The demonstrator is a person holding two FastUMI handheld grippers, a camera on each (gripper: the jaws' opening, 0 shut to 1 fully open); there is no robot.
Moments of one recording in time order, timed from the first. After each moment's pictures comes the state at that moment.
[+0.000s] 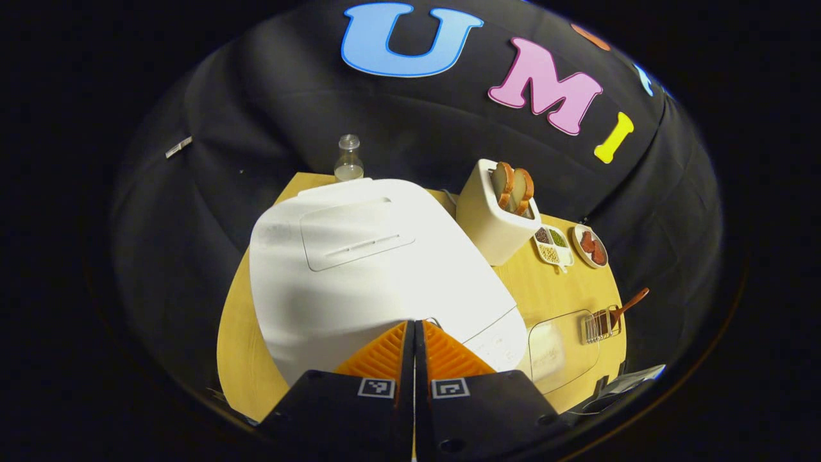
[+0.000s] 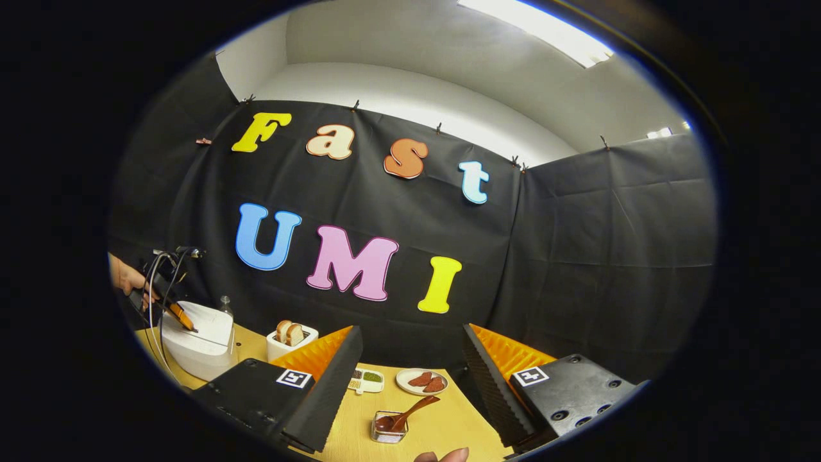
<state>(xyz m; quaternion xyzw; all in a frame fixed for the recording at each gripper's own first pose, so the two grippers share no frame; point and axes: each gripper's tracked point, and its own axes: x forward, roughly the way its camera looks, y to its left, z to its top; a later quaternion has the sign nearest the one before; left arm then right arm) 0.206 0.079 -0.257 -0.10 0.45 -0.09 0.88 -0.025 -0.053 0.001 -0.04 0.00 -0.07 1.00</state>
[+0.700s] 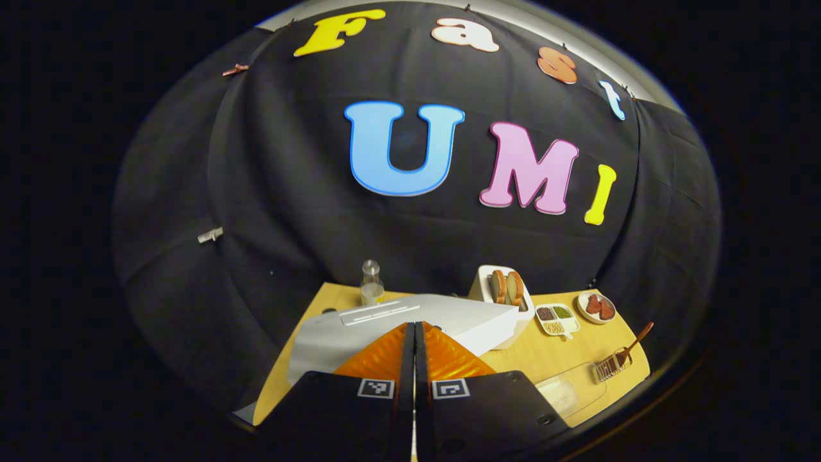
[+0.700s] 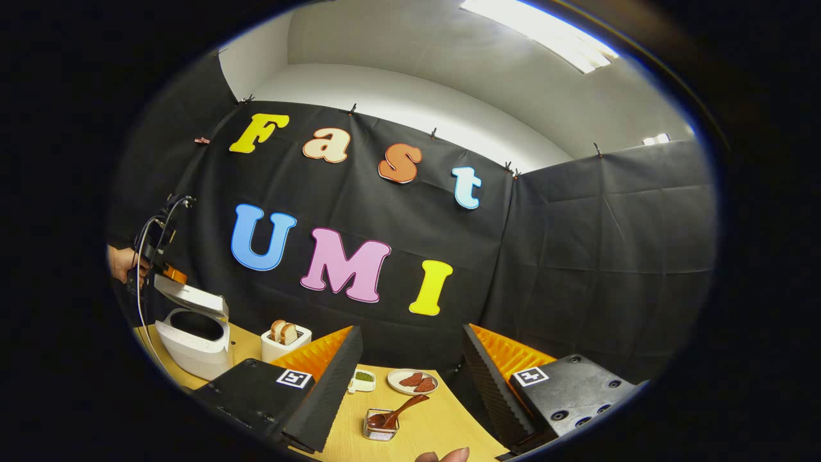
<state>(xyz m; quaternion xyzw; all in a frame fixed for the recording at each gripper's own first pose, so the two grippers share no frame) 0.248 0.124 -0.123 -0.06 0.21 -0.04 0.98 -0.046 -0.062 0.006 -0.05 0.00 -0.09 1.00</state>
